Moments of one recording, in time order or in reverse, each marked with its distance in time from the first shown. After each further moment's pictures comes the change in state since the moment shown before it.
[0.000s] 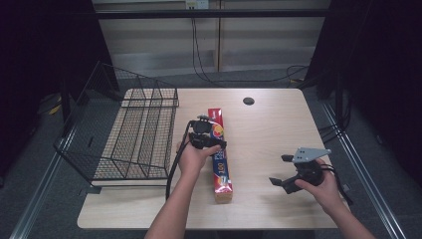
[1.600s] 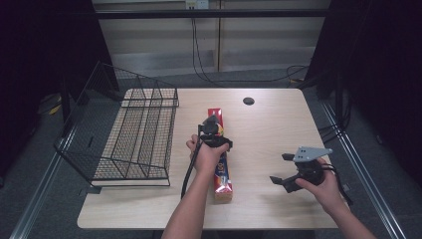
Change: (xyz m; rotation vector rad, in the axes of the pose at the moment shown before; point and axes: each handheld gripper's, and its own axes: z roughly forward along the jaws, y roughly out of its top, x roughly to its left) left arm -0.012 0.006 0.045 0.207 0.125 -0.240; right arm -0.001 0.002 -0.002 -0.009 -0.016 -0.007
